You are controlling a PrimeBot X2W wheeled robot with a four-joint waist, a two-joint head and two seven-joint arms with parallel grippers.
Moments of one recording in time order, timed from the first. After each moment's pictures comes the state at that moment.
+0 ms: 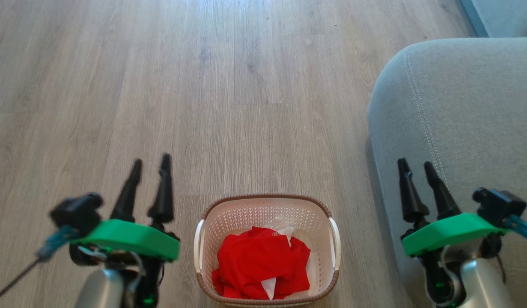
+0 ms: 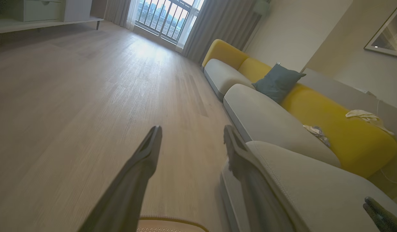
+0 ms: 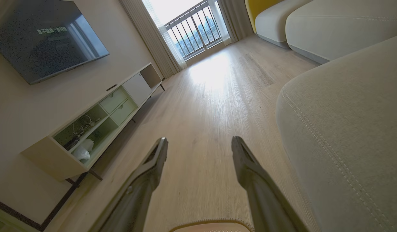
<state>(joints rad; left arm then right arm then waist) -0.06 0.05 -0.13 -0.03 -0.61 0.05 -0.11 -0.07 -0.04 0.02 0.16 0.55 0.13 -0.10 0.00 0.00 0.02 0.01</state>
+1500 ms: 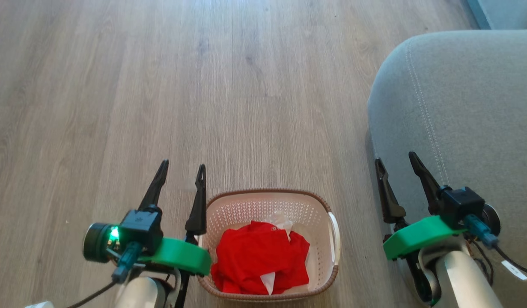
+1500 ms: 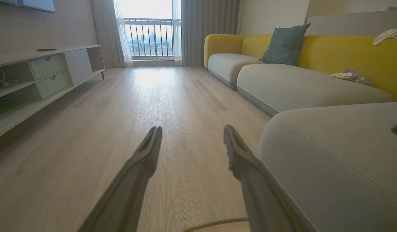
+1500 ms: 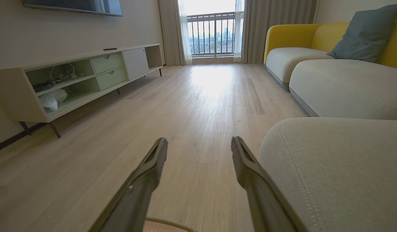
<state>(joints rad) -0.06 0.08 -0.31 0.00 -0.17 0.18 -0.24 -0.12 -0.04 0.07 0.23 0.13 0.13 -0.24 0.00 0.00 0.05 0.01</state>
